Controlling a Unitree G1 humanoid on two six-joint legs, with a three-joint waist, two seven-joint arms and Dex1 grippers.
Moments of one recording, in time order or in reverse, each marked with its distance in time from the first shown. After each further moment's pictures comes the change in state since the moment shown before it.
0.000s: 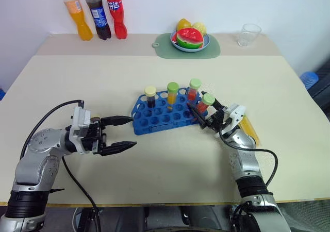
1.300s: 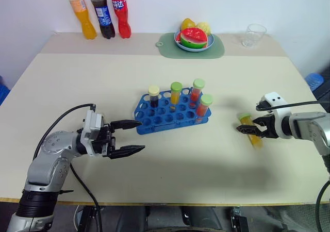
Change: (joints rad) left arm 0.008 -0.041 -0.065 -0.019 0.019 0.005 0.020; right arm -0.222 -0.762 0.137 -0.185 0.153 1.480 -0.024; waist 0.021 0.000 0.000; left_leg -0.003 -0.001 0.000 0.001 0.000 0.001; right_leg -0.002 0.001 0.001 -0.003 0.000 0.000
